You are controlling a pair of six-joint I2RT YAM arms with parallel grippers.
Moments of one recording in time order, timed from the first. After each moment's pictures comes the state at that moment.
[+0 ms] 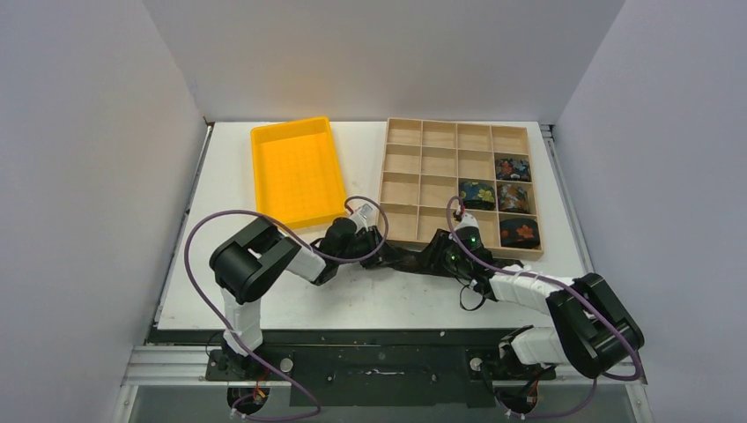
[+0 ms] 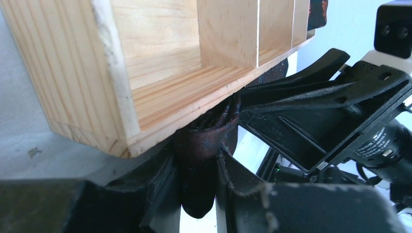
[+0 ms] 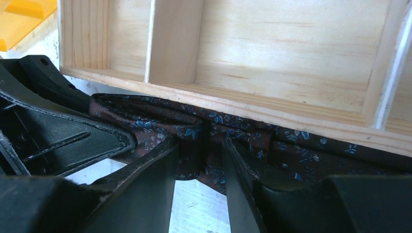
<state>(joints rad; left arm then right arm) -0.72 1.92 0.68 0.78 0.38 -1.06 0.48 1.32 0.38 0.26 -0.08 0.70</state>
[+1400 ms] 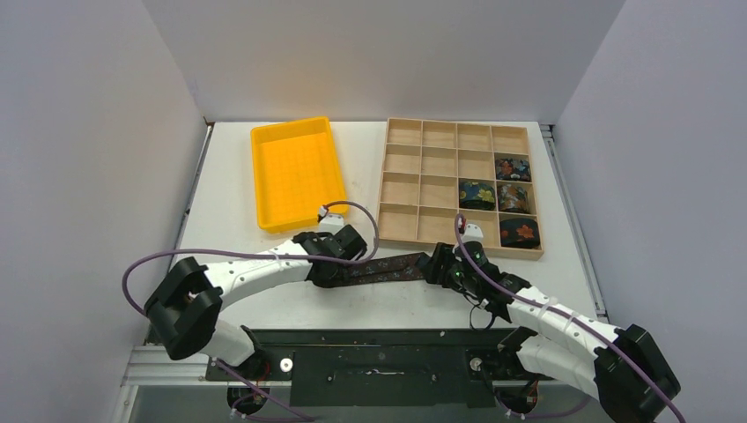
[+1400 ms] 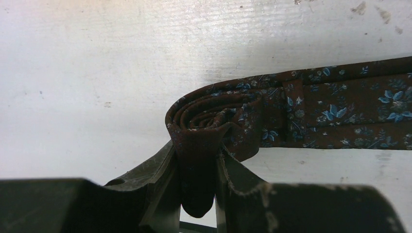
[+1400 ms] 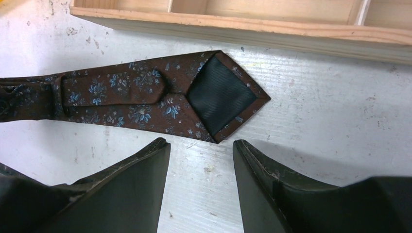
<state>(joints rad) -0.88 1.43 0.89 -0.77 -0.55 -0.74 0.63 0.98 0.35 -0.07 0.06 0.67</state>
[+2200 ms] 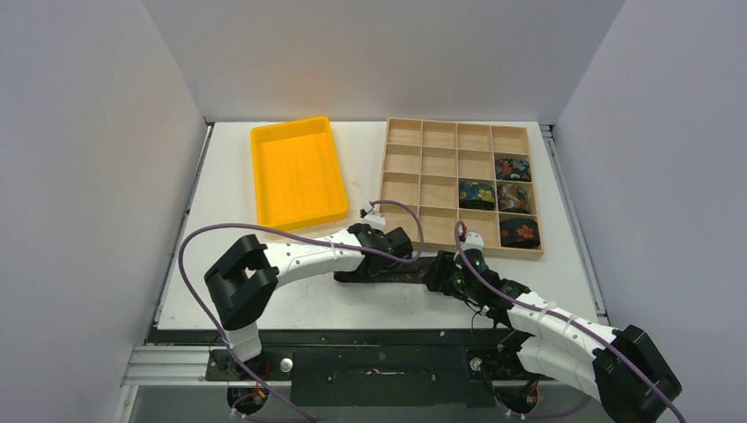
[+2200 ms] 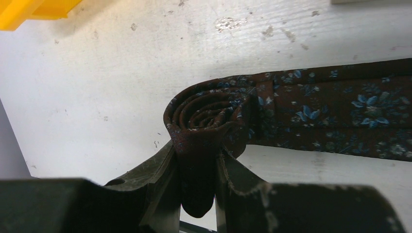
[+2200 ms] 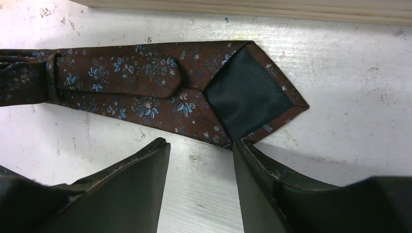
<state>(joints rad) -1.05 1.78 1.26 -1.00 -0.71 -0.80 0.64 0.96 0.28 -0.05 0.06 0.69</state>
